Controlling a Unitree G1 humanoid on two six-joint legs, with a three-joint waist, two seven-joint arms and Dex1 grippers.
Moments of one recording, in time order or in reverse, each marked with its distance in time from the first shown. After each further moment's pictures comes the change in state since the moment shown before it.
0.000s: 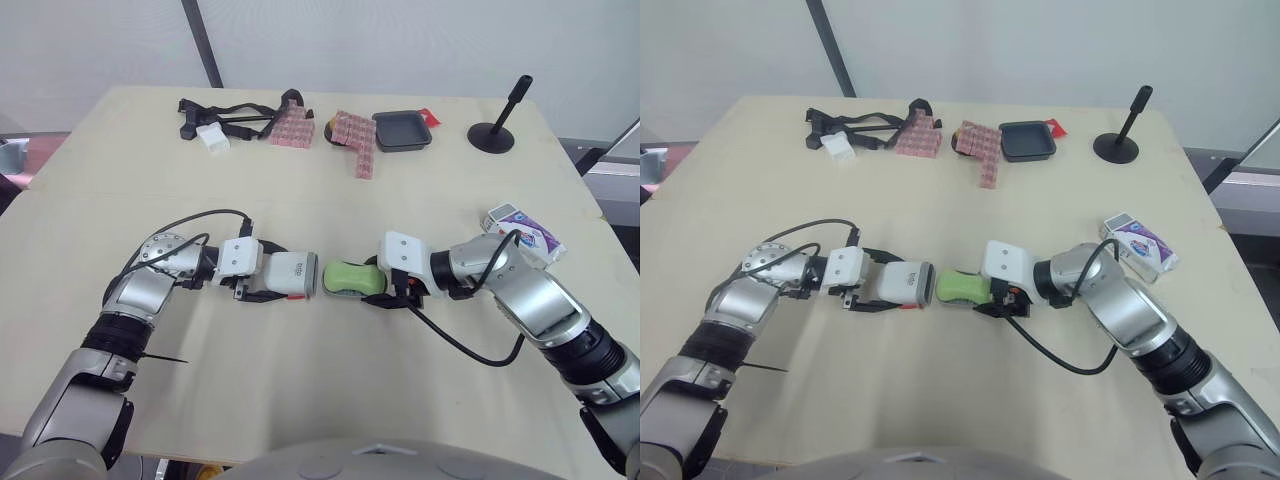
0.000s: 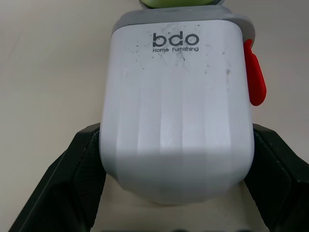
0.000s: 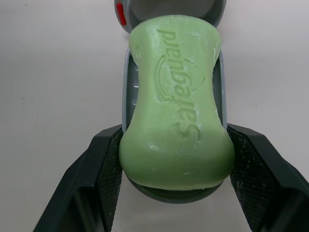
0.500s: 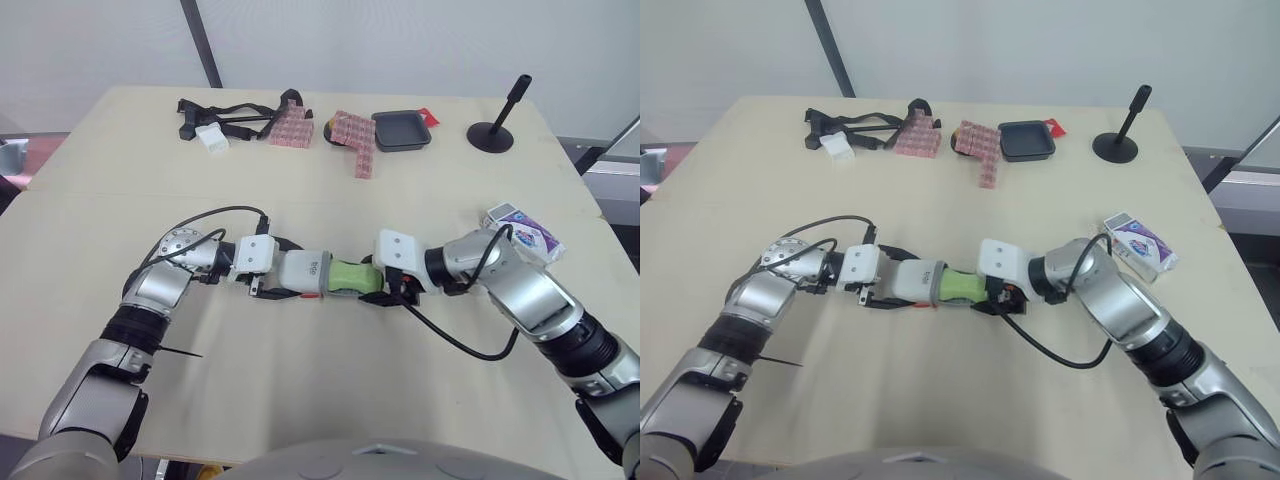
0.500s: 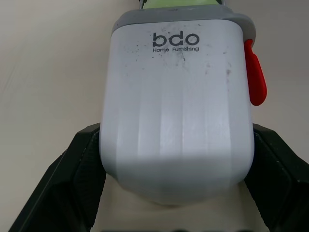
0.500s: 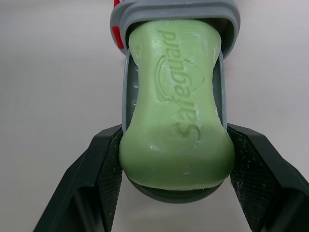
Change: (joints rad) left arm -0.045 -0.066 -0.036 0.001 0.019 0.001 0.012; right arm -0.071 0.009 0.050 0.026 -0.017 0.017 0.003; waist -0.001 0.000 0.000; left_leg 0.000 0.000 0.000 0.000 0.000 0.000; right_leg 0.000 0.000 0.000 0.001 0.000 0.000
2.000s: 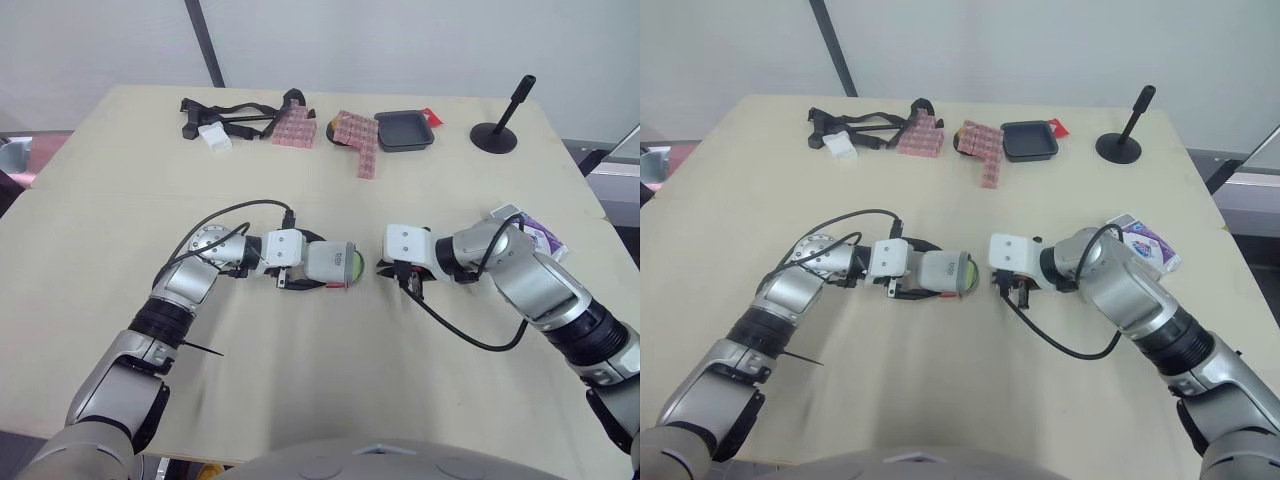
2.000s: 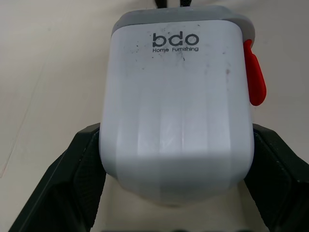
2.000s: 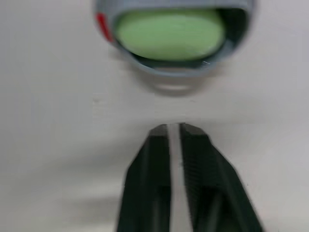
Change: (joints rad) left arm -0.046 -0.078 -0.063 -0.023 0.065 0.050 0.131; right arm -0.029 -0.064 0.035 0.032 -0.116 -0.040 0.049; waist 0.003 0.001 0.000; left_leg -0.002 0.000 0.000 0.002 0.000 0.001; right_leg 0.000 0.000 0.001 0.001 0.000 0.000
